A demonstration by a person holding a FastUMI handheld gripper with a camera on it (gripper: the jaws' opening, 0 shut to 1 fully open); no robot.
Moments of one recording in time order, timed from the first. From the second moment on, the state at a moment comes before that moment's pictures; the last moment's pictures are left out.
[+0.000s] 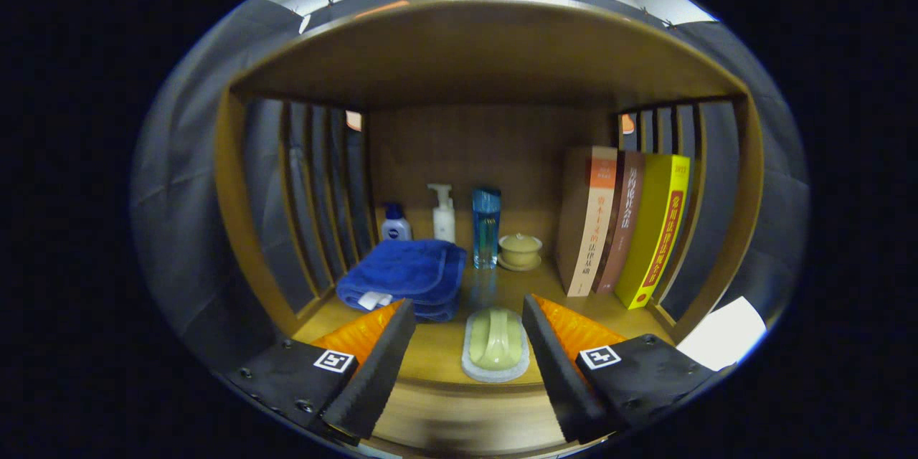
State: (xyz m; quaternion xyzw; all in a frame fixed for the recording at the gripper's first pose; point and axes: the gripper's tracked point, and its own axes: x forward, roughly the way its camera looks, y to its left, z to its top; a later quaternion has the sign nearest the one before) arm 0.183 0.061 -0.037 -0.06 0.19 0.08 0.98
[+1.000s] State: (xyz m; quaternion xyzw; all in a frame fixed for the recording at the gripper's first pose) arm -0.031 0.041 -0.073 -0.05 0.09 0.06 0.99
